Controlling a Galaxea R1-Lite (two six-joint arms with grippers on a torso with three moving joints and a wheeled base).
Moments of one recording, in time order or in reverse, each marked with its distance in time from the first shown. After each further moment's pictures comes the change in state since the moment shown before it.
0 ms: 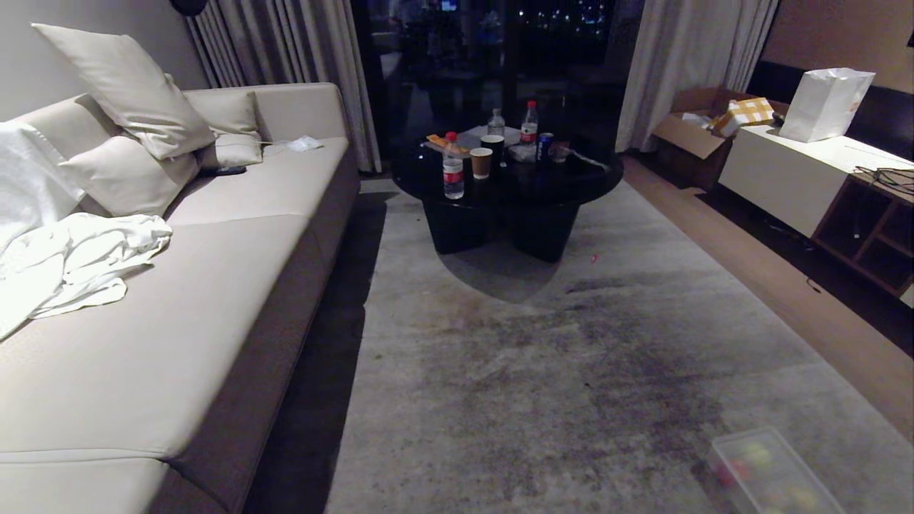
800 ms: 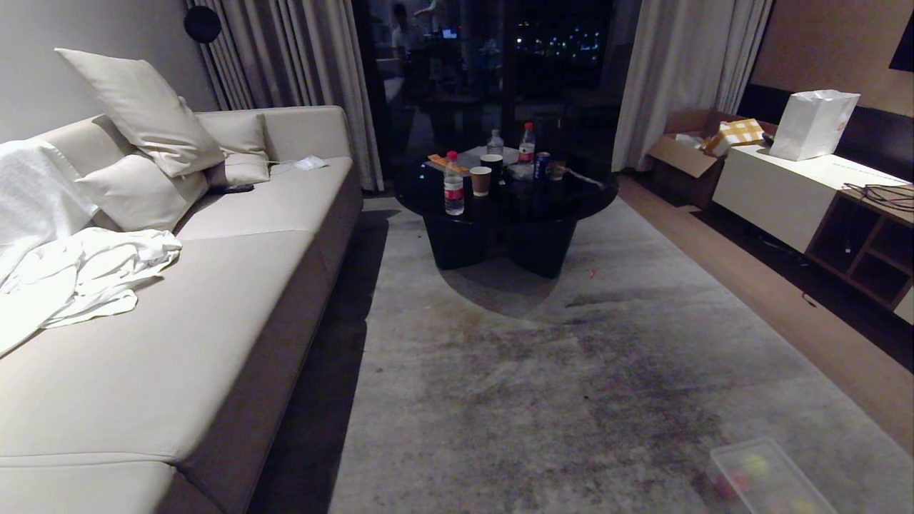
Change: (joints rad) left arm 0.000 0.000 0.000 0.000 0.002 -0.008; right arm 0.000 0.000 0.000 0.000 -0.001 -0.001
